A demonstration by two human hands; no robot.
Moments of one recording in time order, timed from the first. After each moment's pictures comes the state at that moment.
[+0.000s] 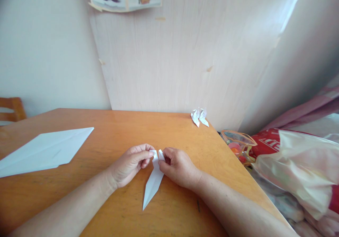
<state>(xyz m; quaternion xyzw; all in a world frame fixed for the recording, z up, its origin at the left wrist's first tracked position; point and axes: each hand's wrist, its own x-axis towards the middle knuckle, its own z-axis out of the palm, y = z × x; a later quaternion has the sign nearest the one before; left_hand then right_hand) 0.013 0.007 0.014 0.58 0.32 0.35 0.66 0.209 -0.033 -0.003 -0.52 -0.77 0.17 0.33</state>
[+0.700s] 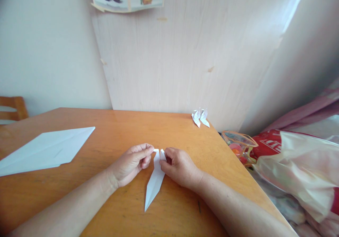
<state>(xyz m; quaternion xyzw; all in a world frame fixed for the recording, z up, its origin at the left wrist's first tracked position) 0.011 0.009 0.009 0.57 0.30 0.36 0.68 0.210 -0.034 -0.001 -0.52 -0.77 0.18 0.32</state>
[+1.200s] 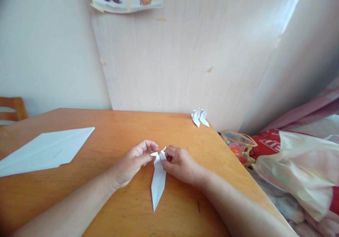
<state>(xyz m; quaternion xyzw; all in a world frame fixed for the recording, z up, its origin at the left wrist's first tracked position) 0.016 0.004 0.013 0.63 0.33 0.40 0.58 0.215 -0.034 0.010 -0.47 -0.77 0.25 0.35</state>
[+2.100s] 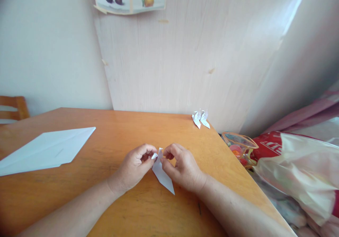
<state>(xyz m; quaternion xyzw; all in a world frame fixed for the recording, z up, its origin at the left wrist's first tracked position) 0.017 0.002 0.000 0.77 0.32 0.44 0.35 0.211 -0.045 0.008 -0.46 -0.76 0.14 0.44</state>
